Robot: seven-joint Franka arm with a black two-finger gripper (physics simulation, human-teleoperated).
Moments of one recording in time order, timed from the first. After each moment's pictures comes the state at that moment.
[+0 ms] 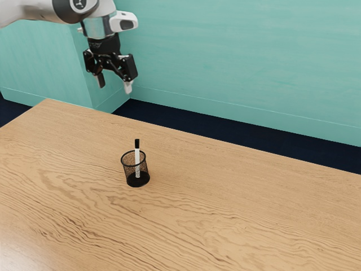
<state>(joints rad) -0.02 0.11 -0.02 -1.43 0.01 1.54 -0.04</state>
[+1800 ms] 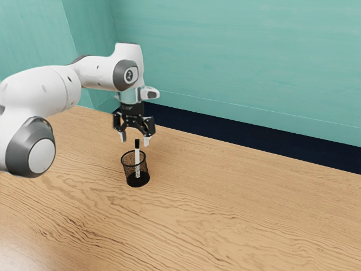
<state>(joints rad) -0.02 0.71 0.14 -1.18 -0.10 1.64 0.04</state>
